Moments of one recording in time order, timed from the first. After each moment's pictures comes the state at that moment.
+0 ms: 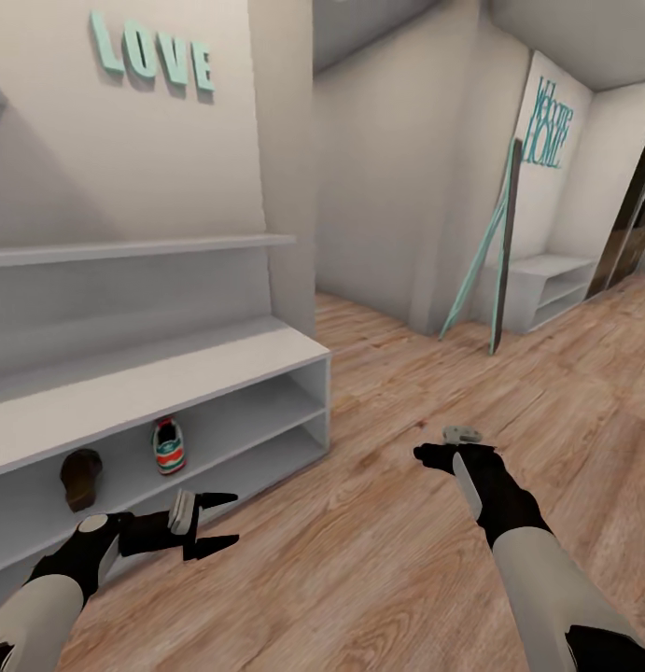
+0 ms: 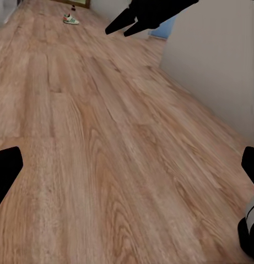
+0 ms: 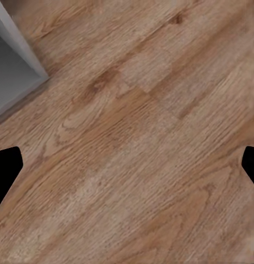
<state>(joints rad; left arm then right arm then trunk) -0.71 0.21 0.30 -0.41 -0.16 -0.28 -1.57 -0.78 -0.01 -0.15 -0.76 0.00 0.62 0.00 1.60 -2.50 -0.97</state>
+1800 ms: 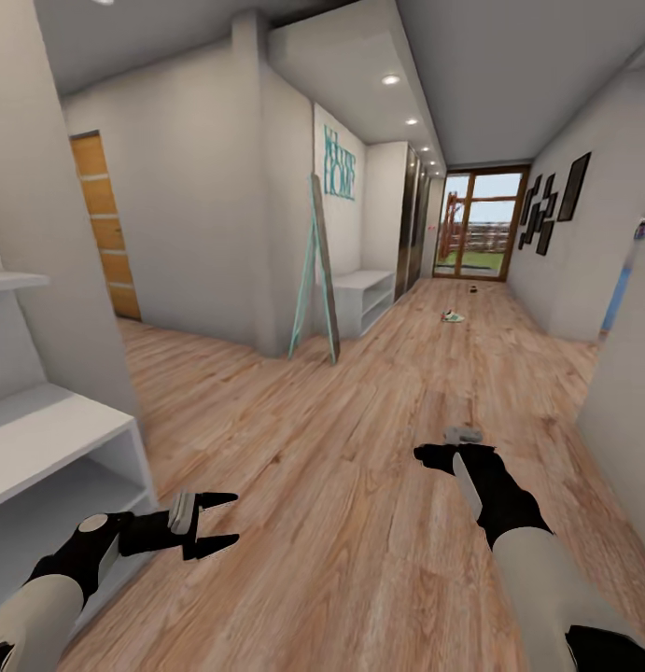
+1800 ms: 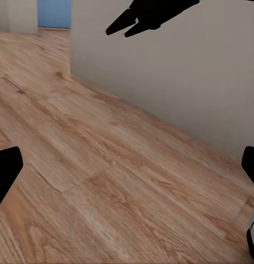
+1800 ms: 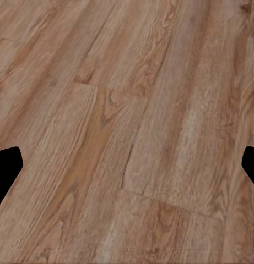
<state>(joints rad) -0.71 0.20 0.30 -0.41 -0.16 -0.28 -1.56 -0.78 -0.01 -0.15 -0.76 0.00 0.62 0.00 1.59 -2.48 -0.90</state>
